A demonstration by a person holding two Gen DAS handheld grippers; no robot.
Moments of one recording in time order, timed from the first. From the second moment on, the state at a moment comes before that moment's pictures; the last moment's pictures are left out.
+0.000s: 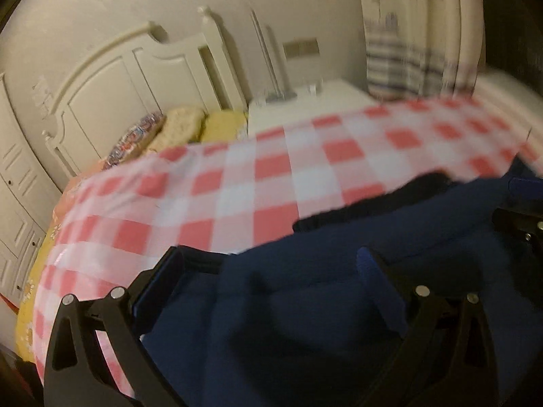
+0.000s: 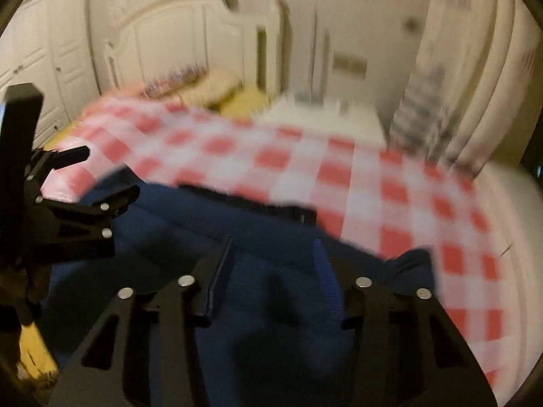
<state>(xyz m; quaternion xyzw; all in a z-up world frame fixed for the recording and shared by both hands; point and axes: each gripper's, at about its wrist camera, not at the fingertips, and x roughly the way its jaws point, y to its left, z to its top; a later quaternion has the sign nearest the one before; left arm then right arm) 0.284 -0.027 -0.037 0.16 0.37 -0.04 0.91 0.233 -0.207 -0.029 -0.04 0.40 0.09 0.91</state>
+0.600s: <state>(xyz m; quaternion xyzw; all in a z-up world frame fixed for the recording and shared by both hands) 0.307 -0.009 -0.084 0.07 0.43 -0.09 0.90 0.264 -0.220 -0.091 -0.01 0.45 0.10 0.89</state>
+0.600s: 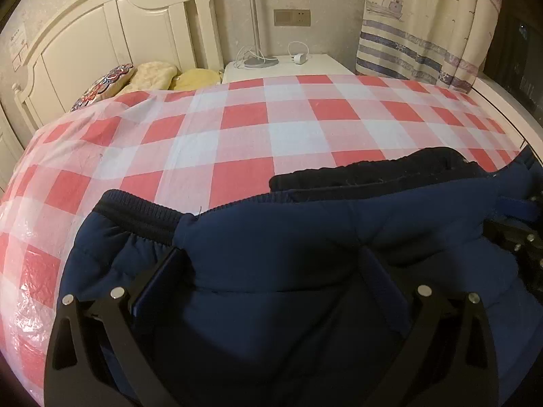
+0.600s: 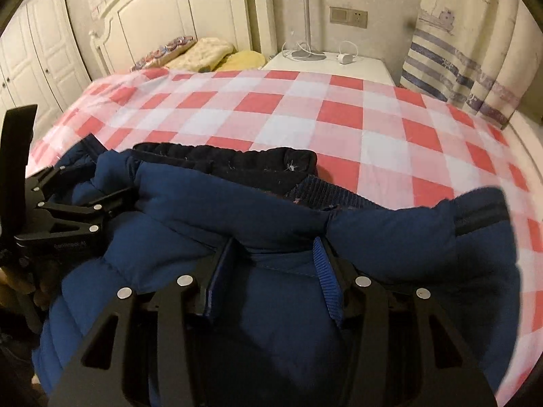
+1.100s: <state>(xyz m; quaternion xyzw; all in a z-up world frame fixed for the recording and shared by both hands) 0.307 -0.007 -0.084 0.06 0.43 -0.10 0.90 0.238 -0.342 -0.078 0.13 0.39 0.03 0.91</state>
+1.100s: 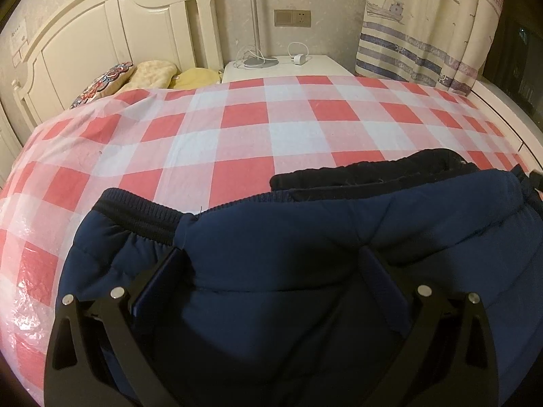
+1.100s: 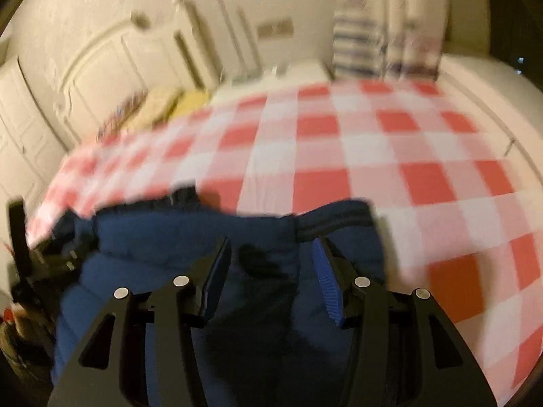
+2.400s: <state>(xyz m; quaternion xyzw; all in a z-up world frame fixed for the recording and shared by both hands) 0.338 0.077 -0.081 -0.03 0.46 -0.03 0.89 0.269 -0.227 -0.104 -0.02 0.46 0.03 0.89</state>
